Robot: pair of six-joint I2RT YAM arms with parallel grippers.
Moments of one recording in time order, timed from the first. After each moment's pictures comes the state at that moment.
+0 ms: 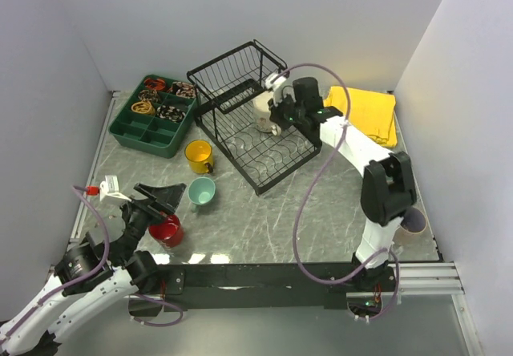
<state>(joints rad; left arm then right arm) -0.90 0.13 0.59 -0.60 -0.59 -1.04 0.41 1.81 1.49 -0.23 -0.34 -0.30</state>
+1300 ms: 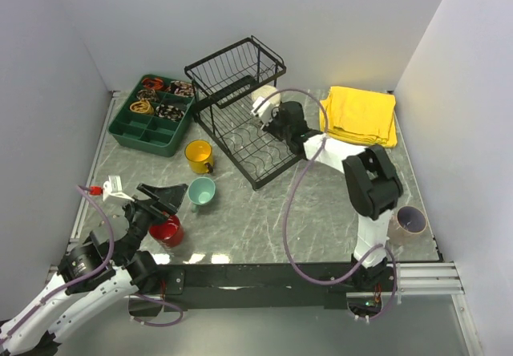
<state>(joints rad) -0.90 0.13 0.57 -0.58 -0.59 -1.04 0.49 1.96 1.30 0.17 0.04 -0.62</state>
